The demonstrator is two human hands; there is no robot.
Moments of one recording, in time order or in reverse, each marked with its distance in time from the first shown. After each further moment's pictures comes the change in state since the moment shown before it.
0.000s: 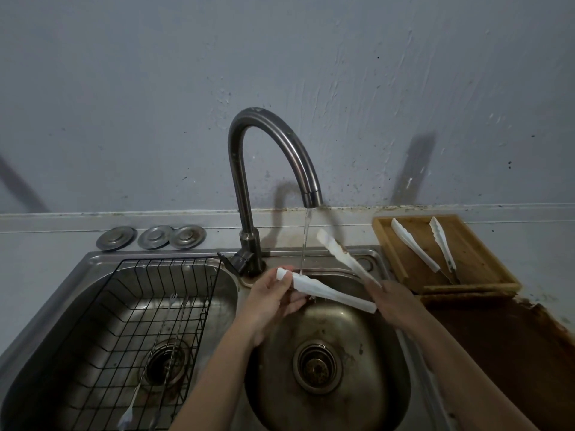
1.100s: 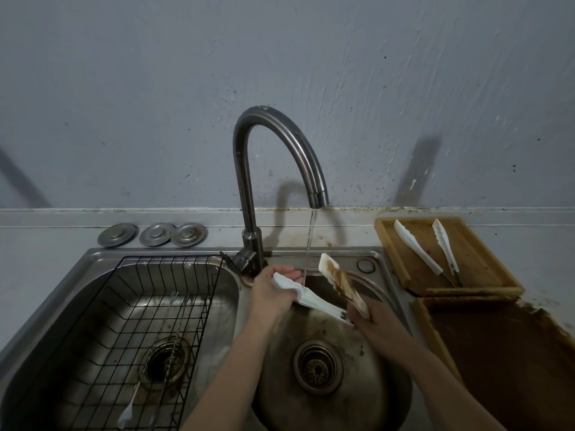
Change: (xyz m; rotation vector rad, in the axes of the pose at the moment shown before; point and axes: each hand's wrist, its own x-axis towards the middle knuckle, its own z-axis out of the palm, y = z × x) left_hand 0.006 0.000 0.019 0.274 0.322 0.164; right_hand 0.000 0.032 0.042 0.049 -0.009 -0.356
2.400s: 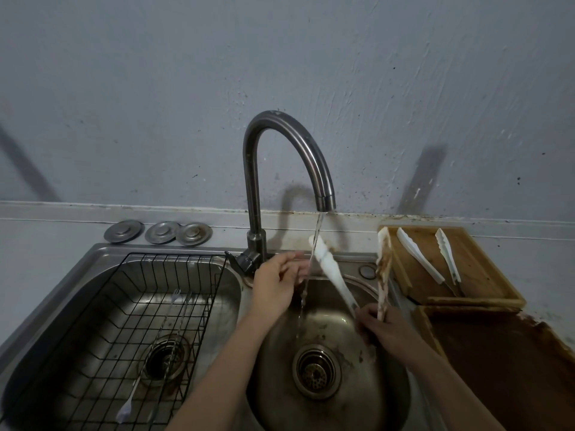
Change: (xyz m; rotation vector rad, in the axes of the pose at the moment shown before) left_hand 0.010 0.004 -0.008 0.231 -0.149 0.335; right_hand -0.007 -0.010 -0.017 0.330 -0.059 0.131
